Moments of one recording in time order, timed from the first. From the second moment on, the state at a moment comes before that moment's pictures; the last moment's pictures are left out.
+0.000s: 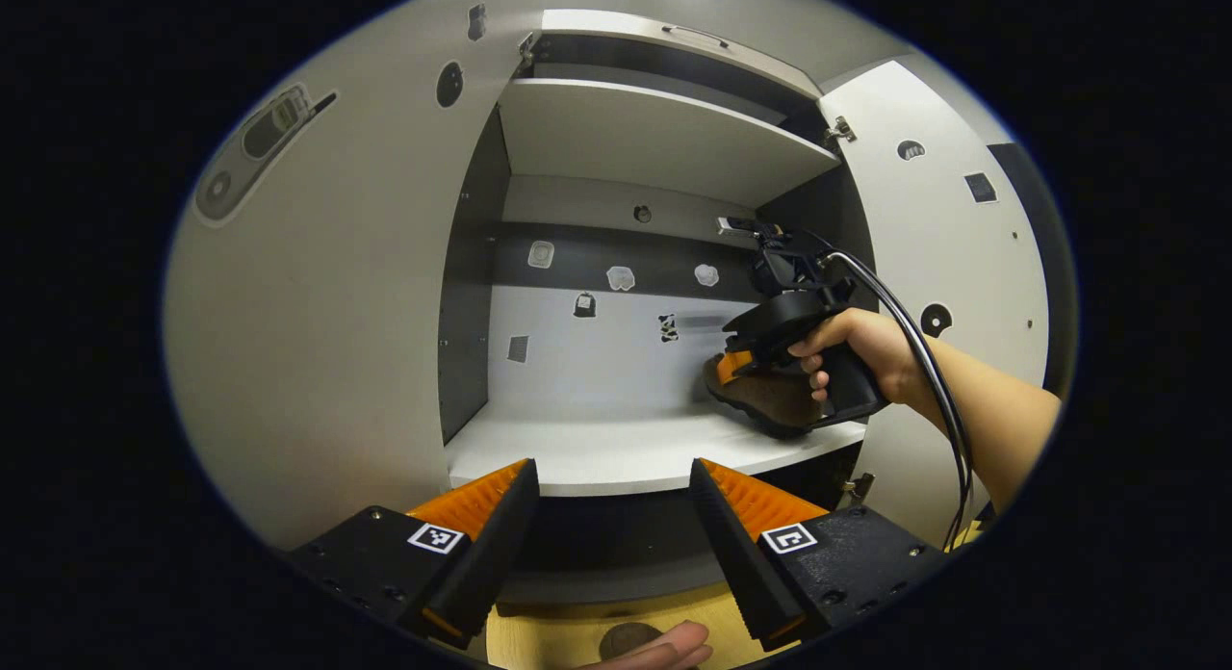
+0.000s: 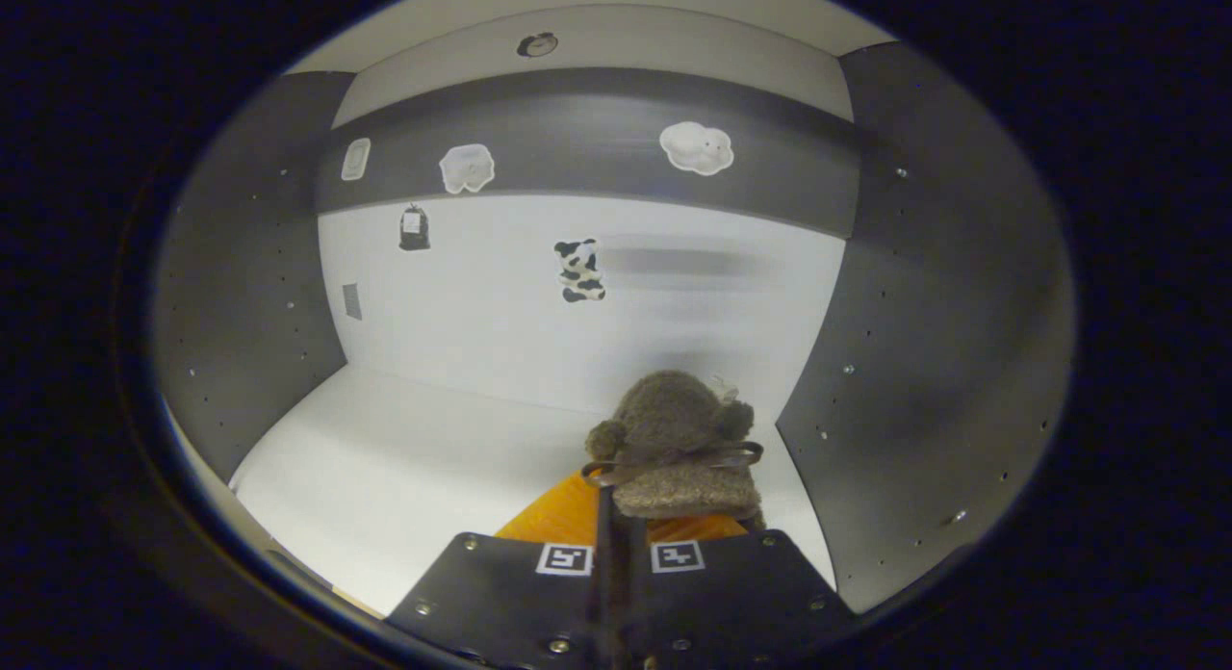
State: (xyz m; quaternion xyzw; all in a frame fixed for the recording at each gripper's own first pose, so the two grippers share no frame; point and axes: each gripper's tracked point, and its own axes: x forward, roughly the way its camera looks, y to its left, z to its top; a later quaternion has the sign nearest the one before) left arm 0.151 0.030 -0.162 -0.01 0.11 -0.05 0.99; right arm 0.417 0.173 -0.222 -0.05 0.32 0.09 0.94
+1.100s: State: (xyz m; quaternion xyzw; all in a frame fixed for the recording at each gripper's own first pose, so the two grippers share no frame) left arm 0.137 0.016 -0.188 -0.05 0.17 -0.03 0.98; right arm 0.227 0.119 -0.066 0.01 0.08 0.09 0.99
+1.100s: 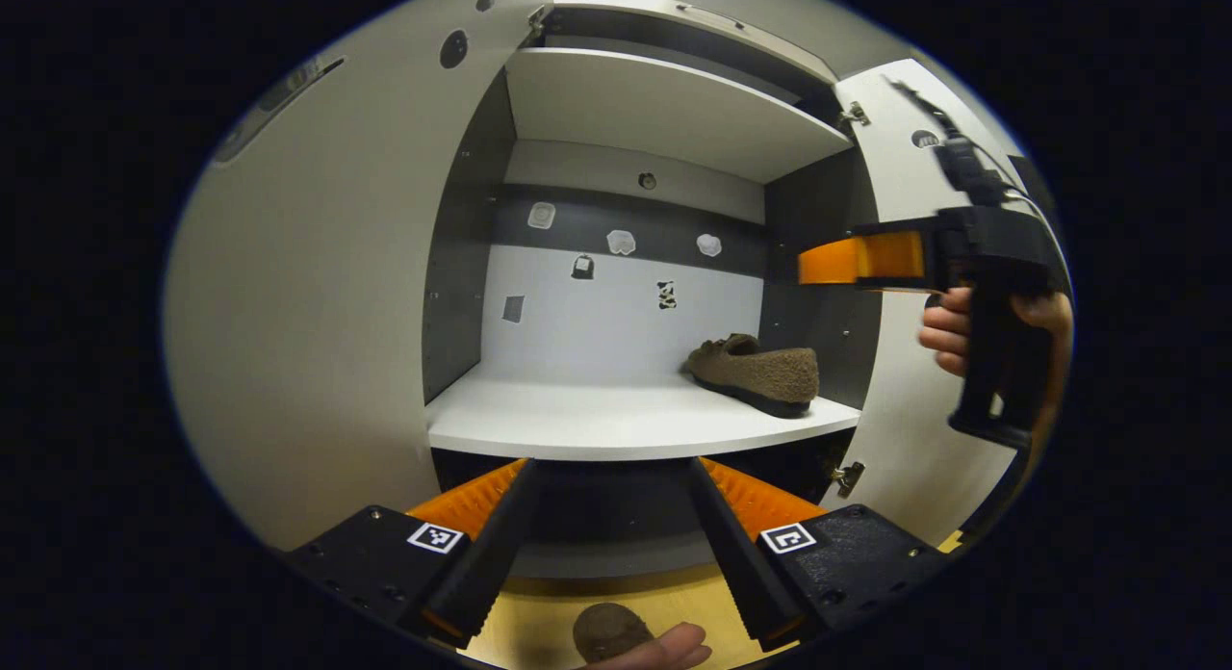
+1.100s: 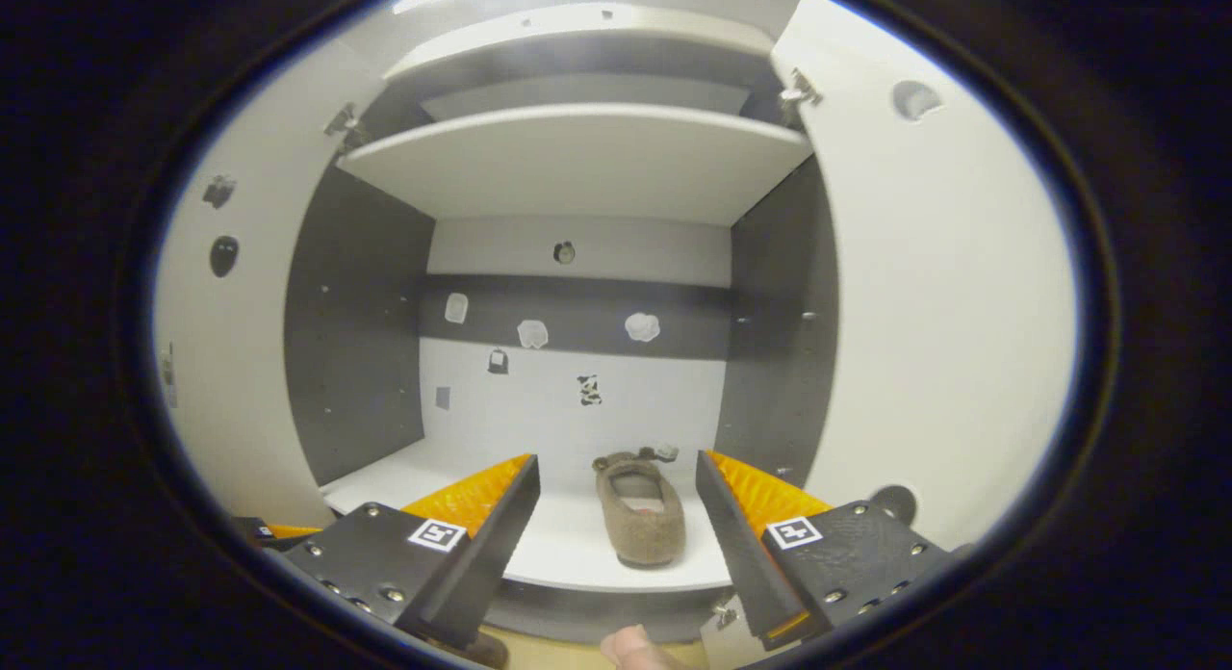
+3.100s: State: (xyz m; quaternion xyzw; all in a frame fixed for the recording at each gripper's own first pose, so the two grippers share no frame) left arm -0.001 0.027 -0.413 -0.03 0.39 -0.02 0.92; right arm 0.035 0.025 -0.176 0.03 0.05 0.07 1.00
